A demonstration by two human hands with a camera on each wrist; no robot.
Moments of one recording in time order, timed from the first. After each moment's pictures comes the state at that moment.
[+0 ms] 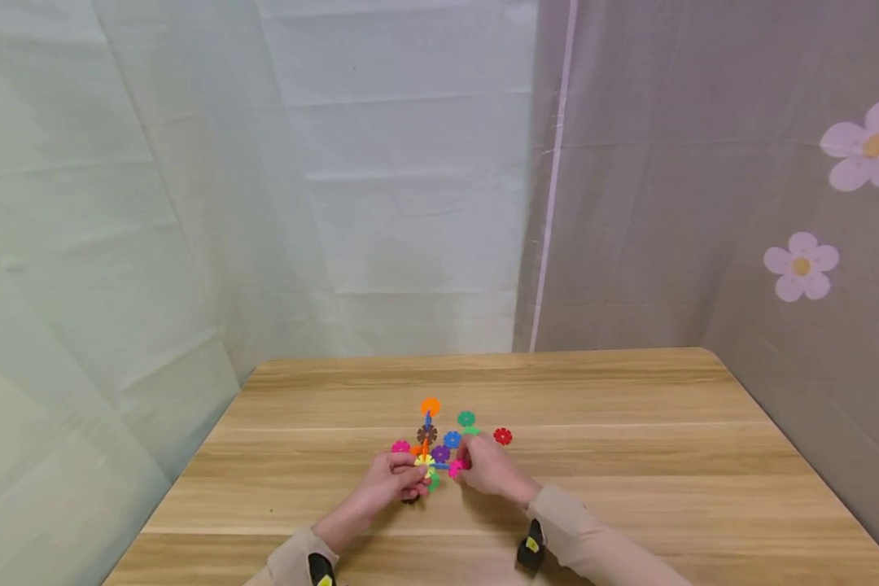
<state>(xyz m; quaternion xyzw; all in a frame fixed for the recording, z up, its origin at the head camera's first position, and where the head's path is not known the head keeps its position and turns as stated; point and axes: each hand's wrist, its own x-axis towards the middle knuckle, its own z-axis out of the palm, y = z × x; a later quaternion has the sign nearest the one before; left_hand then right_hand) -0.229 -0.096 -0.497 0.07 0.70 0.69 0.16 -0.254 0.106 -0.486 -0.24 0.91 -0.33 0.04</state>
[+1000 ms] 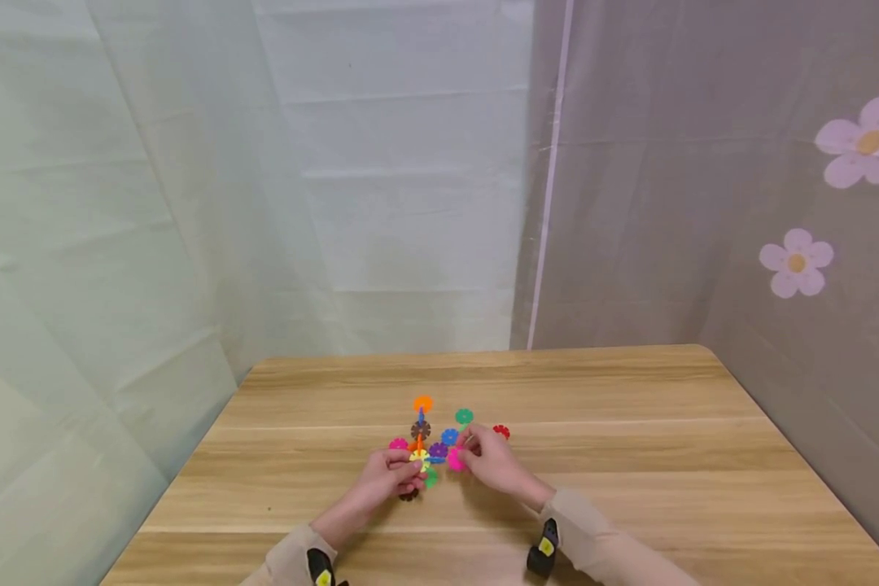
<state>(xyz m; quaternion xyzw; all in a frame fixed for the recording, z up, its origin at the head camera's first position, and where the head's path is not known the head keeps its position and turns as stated) -0.232 -0.099 -0.498 0.04 0.72 0.67 0.15 -0.249 0.118 -0.484 -0.20 0.85 -0.48 0.04</state>
